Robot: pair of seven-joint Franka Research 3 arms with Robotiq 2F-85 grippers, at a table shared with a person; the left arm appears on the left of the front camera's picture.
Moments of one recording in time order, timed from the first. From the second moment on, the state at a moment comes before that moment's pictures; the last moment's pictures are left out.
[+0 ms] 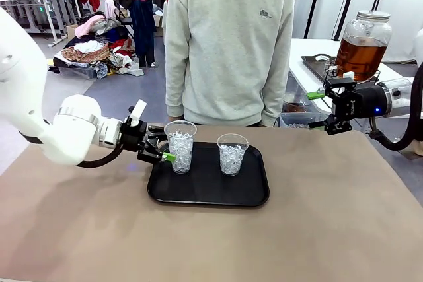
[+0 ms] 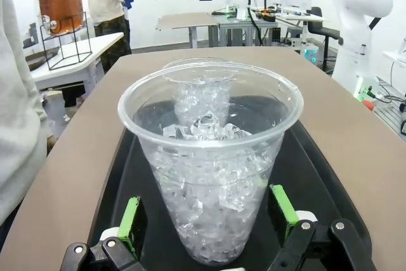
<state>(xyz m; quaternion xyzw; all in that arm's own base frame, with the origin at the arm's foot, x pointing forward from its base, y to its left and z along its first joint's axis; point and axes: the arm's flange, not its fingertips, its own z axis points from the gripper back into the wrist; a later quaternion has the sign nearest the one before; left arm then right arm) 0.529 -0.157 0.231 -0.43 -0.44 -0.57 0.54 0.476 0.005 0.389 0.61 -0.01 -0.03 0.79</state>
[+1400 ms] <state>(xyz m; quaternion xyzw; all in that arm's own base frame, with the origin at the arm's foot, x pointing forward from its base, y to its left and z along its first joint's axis) 0.523 -0.184 0.222 -0.47 -0.45 -0.56 0.52 0.476 0.005 0.389 0.61 -0.01 -0.03 0.79</state>
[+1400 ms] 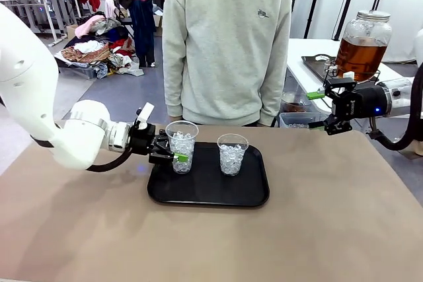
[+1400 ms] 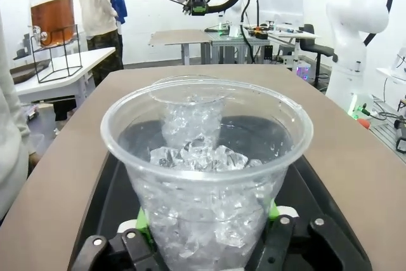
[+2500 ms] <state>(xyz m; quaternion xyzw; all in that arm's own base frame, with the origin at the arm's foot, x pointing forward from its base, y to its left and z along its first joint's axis) 0.529 -0.189 0.273 -0.44 -0.48 -0.55 0.52 0.476 0.005 0.389 0.61 -0.01 -0.03 0.79</state>
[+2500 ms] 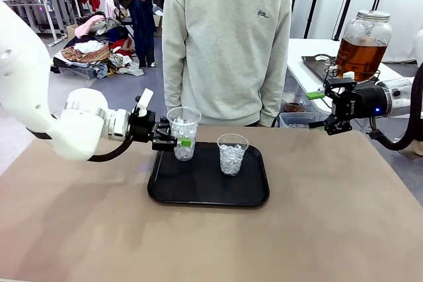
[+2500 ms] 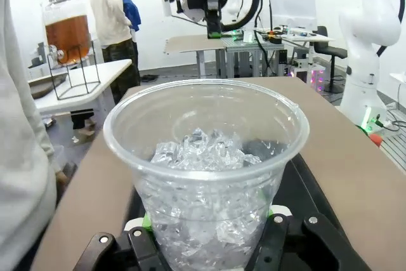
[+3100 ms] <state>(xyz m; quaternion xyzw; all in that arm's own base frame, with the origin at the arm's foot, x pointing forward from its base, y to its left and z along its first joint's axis) 0.547 -0.227 0.357 -0.43 -0.48 -0.55 0.54 0.476 0.005 0.389 0.61 -0.01 -0.03 0.79</state>
